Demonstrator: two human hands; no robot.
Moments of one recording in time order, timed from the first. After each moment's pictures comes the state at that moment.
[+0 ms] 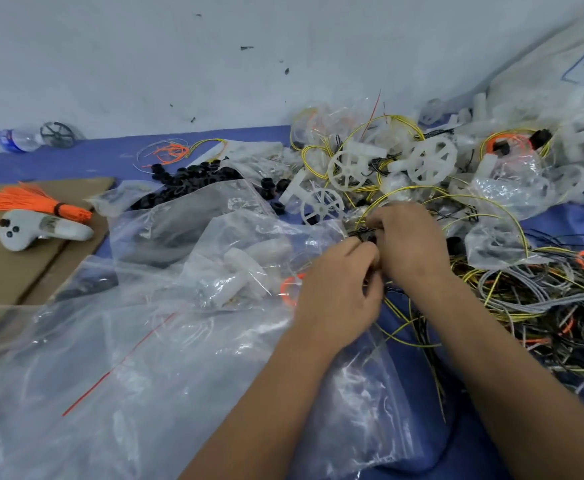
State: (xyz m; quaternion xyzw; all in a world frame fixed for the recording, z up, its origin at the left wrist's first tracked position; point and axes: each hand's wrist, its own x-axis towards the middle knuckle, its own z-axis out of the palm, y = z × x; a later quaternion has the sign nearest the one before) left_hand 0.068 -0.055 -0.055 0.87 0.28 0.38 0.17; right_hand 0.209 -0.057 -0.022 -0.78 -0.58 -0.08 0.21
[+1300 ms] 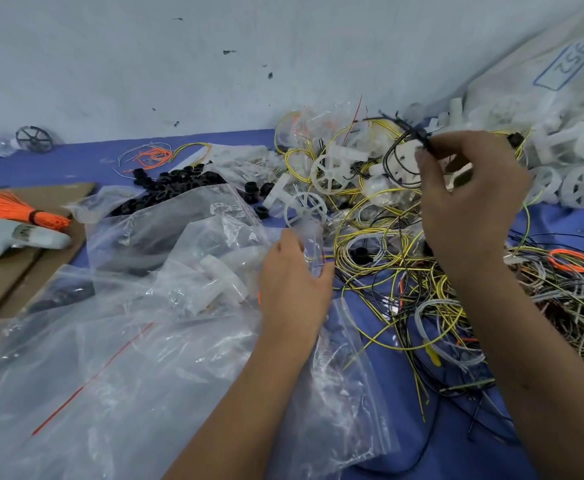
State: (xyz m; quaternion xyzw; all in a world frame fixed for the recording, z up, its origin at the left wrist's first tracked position) left_hand 0.062 -0.042 -0.061 0.73 0.53 0.39 0.18; right_hand 0.238 -0.093 0.026 -0.62 -0.48 -0.26 0.56
